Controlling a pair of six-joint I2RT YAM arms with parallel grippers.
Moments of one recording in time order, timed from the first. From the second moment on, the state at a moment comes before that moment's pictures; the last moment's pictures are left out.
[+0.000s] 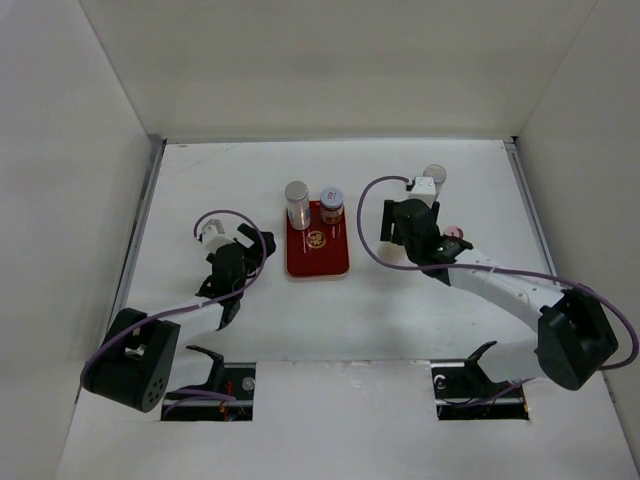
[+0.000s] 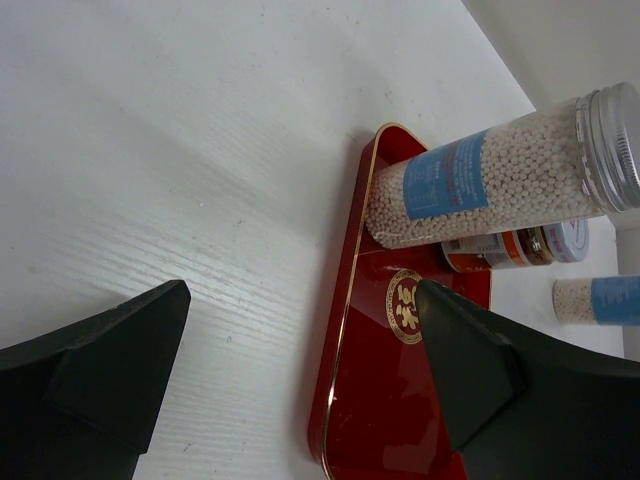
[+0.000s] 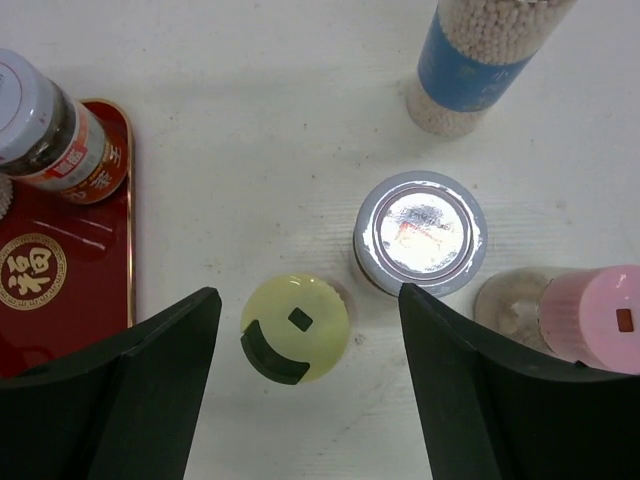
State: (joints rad) left arm -0.34 1.23 0.24 0.65 -0.30 -0.89; right arm 0.62 1.34 0.85 -0.09 0.56 0.38
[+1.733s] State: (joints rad) left arm -0.32 1.24 0.24 0.65 -0.28 -0.89; right arm 0.82 1.92 1.35 0.04 0.39 0.31
